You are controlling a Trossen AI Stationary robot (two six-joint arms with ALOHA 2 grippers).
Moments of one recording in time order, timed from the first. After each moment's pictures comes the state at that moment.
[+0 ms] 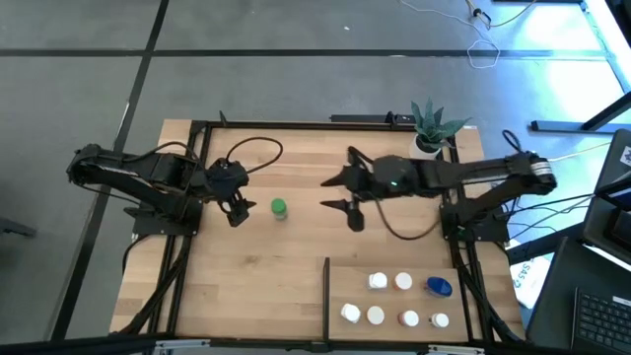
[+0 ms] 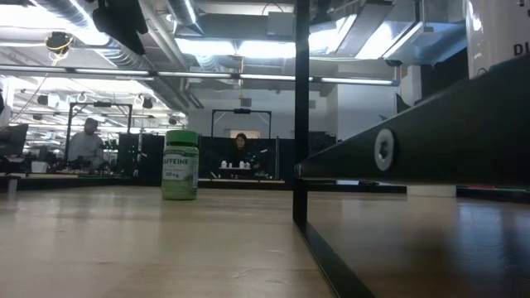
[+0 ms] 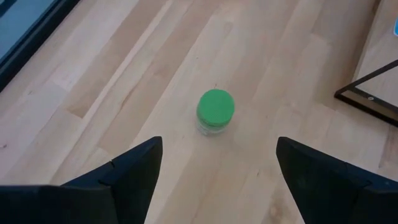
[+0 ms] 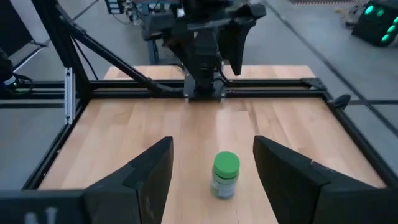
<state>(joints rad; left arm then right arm) -0.18 1.01 1.10 -0.96 -0.39 -0.57 0.09 1.39 1.23 -0.18 0.08 0.04</state>
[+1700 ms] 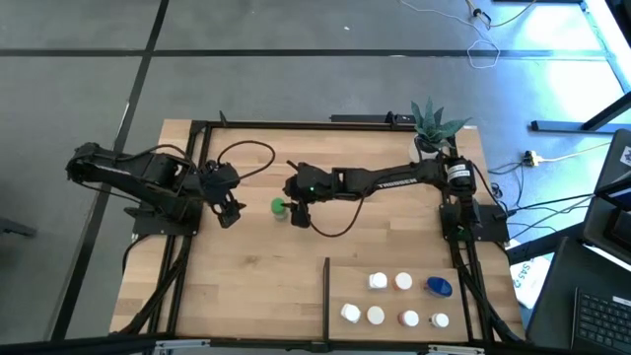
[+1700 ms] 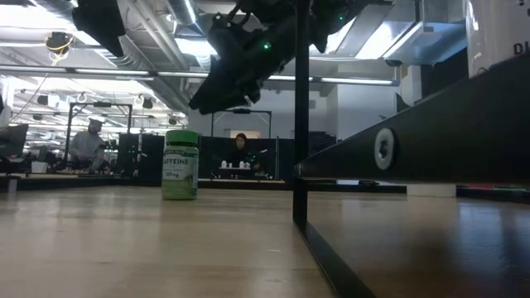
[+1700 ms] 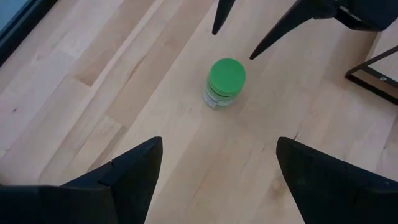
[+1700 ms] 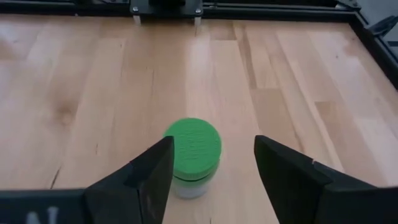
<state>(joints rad) -0.22 0.97 1.10 -1.09 -0.39 -0.68 -0.03 2.02 1.51 -0.11 0.06 -0.03</state>
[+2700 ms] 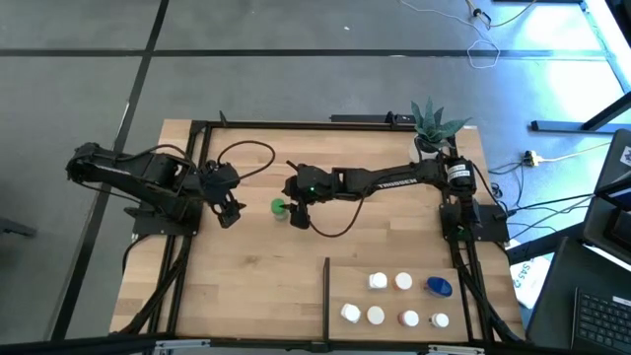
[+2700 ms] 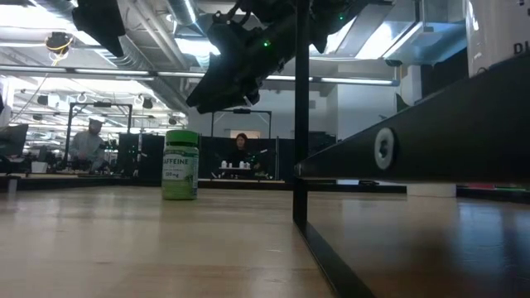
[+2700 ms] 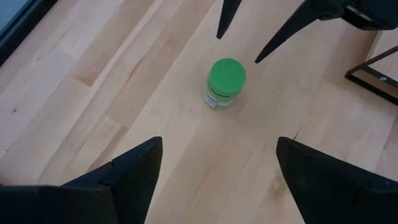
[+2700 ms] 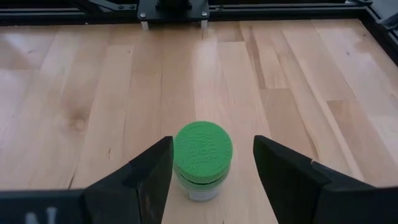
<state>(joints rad) -0.22 0.97 1.10 -1.09 -0.39 -0.68 -0.03 2.02 1.51 -0.10 0.02 0.02</state>
